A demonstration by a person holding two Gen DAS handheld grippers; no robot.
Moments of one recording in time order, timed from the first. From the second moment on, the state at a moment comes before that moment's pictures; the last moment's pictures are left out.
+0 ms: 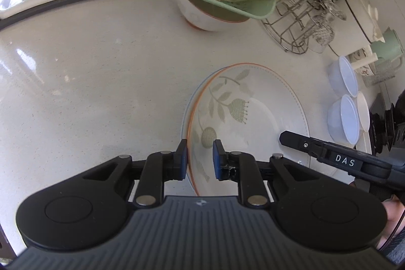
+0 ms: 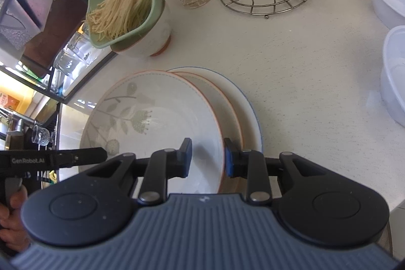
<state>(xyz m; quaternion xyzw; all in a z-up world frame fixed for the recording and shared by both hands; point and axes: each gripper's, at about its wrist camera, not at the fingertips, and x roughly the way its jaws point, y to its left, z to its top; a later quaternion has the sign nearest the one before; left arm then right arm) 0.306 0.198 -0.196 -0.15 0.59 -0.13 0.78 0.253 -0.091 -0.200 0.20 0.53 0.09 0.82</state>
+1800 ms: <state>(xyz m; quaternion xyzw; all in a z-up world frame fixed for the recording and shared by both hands) 0.287 0.200 -0.206 -0.18 0.59 -0.09 0.78 0.236 -0.100 -0.156 0.18 0.45 0.01 0.87</state>
